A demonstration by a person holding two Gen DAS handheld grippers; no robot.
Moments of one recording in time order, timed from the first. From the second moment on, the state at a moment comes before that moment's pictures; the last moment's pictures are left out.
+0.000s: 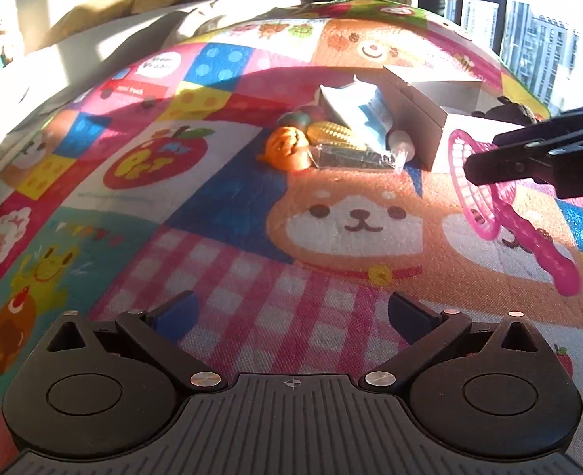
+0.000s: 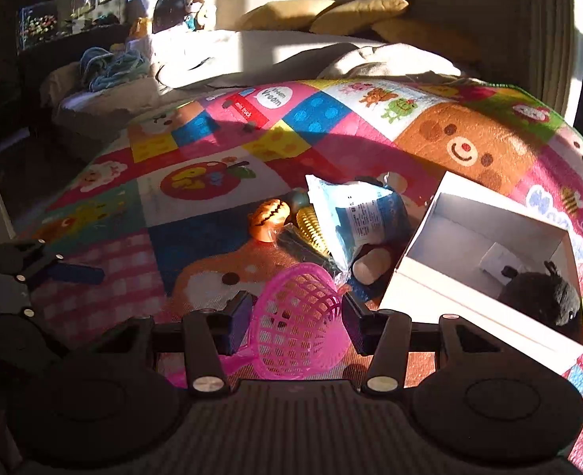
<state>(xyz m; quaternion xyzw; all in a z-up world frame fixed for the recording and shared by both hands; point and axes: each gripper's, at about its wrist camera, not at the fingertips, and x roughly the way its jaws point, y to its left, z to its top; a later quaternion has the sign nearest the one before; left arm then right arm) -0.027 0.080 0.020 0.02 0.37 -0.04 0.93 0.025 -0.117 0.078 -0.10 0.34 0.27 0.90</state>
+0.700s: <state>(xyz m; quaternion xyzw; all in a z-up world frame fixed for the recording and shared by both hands) 0.094 0.001 0.021 0.06 0.32 -0.05 0.94 -0.021 -0.242 0.006 0.02 0.36 0.15 0.92</state>
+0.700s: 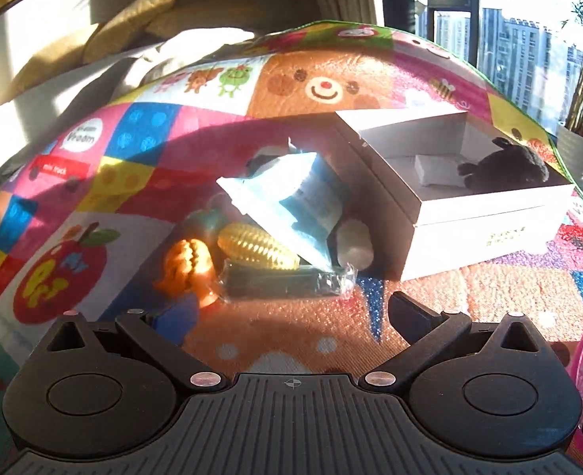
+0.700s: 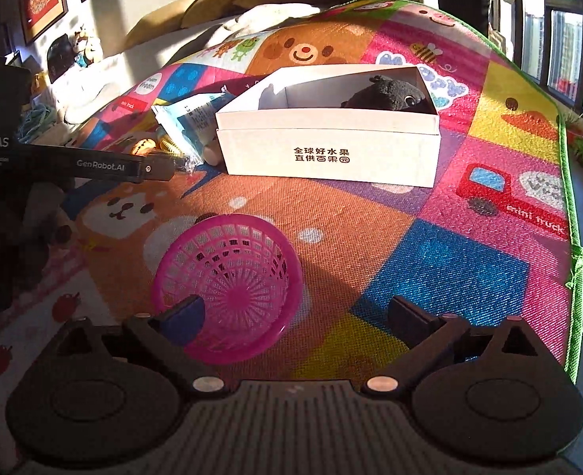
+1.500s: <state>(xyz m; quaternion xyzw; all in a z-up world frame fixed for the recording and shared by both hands) 0.051 -0.013 0.032 0.09 0.32 -0.10 0.94 -0.021 -0.228 0.001 -0.01 0.36 0.13 0.92</state>
